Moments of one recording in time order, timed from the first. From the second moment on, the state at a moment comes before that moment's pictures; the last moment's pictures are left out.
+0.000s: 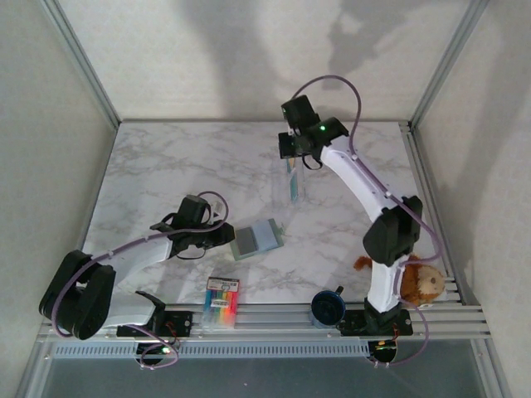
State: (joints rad) left arm -0.43 1.29 0.55 -0.16 0.42 -0.71; right arm 0.58 1.87 1.92 -0.94 0.13 0.29
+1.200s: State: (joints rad) left arm -0.43 1.45 0.58 -0.24 0.35 -0.66; right arm 0.58 1.80 1.02 -0.38 -0.75 0.40
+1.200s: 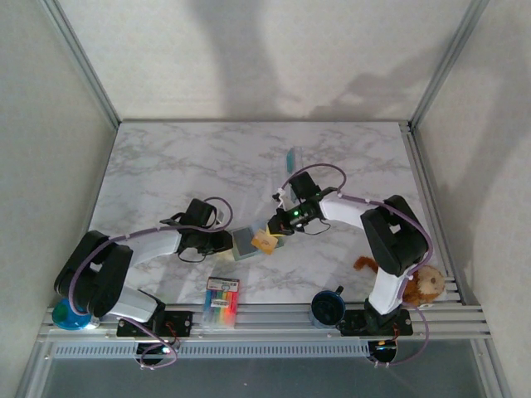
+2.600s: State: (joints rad) left arm -0.40 1.58 0.73 -0.38 0.39 -0.62; right arm 0.53 1.81 1.02 -0.31 -0.83 0.45
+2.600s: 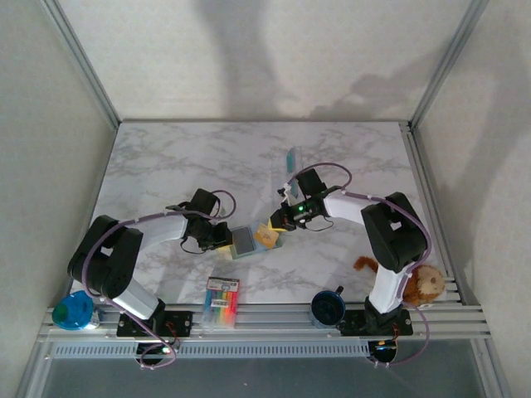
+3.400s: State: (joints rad) left arm -0.40 1.59 0.74 -0.38 0.39 -0.63; right arm 0.52 1.87 1.01 -0.23 -0.89 0.45
